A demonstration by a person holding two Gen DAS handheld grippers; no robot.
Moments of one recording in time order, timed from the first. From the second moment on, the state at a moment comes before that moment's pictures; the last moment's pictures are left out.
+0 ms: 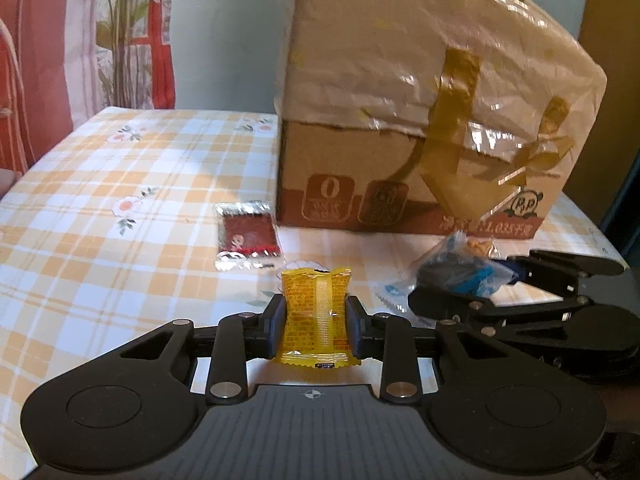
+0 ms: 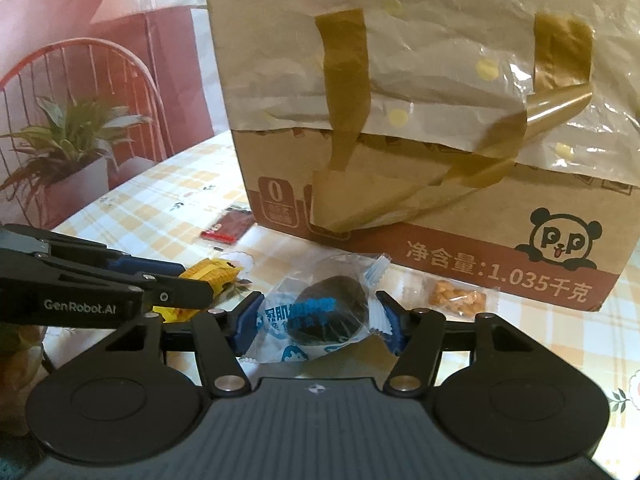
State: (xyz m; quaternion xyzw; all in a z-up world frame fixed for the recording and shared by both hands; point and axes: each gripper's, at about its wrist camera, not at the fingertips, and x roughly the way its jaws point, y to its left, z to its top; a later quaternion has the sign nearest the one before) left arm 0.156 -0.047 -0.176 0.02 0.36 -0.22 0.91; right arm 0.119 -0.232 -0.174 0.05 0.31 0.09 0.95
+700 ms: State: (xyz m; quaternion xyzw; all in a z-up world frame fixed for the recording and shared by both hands) left arm 0.159 -0.026 -0.075 -0.01 0.24 -0.20 0.95; right arm 0.097 -0.225 -0.106 0.06 0.18 0.16 0.97
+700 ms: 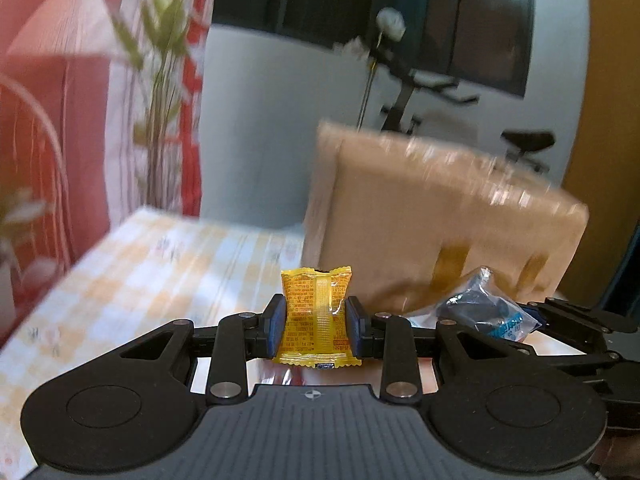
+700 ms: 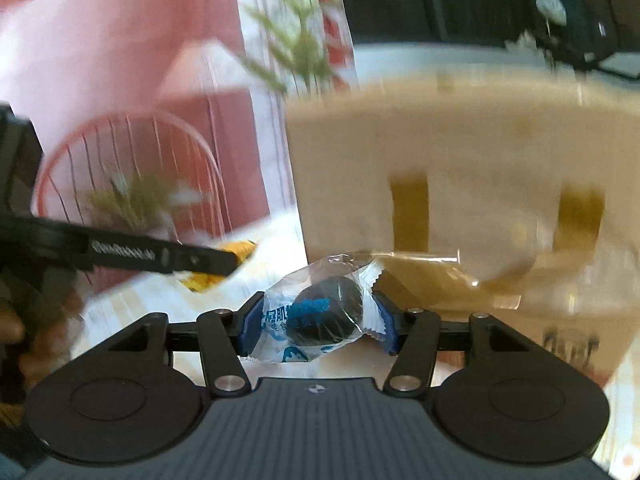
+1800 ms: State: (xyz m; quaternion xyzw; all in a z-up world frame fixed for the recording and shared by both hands) left arm 0.272 -0.191 -0.025 0.08 0.22 -0.24 0.94; right arm 0.161 -0.327 -0.015 0.09 0.17 -0.06 0.98
